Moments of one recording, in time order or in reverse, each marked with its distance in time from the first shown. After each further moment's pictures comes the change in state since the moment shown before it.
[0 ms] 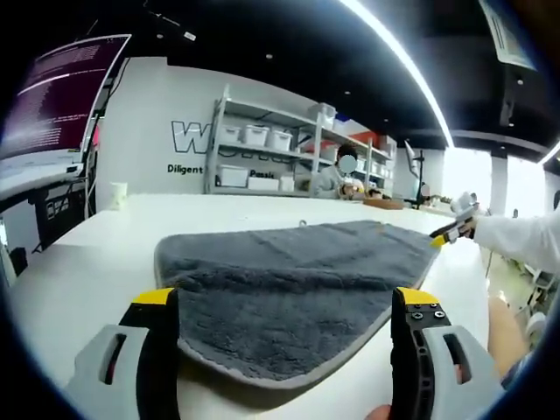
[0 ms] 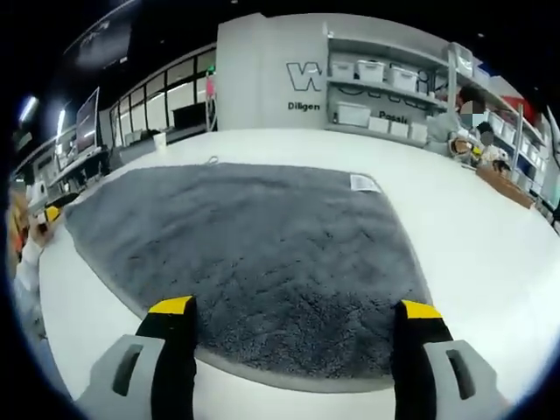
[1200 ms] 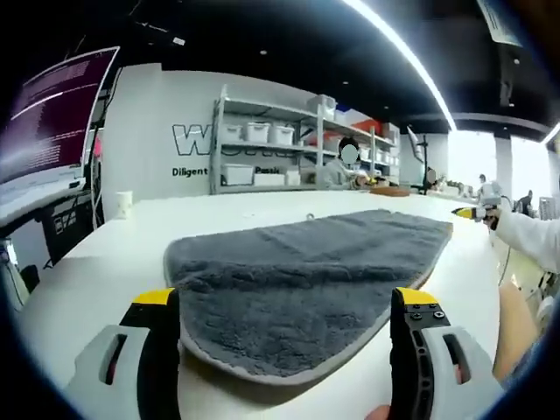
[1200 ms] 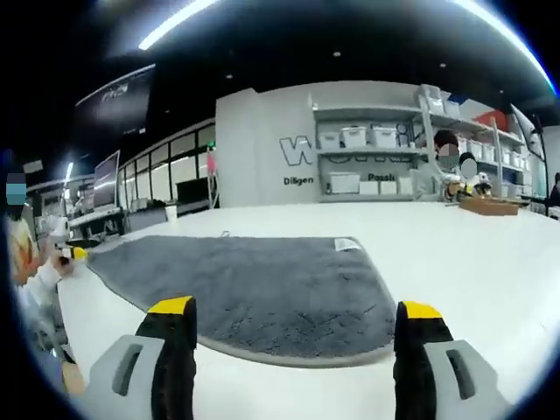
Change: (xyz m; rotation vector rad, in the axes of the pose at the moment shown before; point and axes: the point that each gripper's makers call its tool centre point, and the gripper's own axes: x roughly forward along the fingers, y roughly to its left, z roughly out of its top) left arm -0.001 0.000 -0.002 0.081 0.030 0.049; right arm -0.078 0.003 0.016 0.079 -0.400 0.013
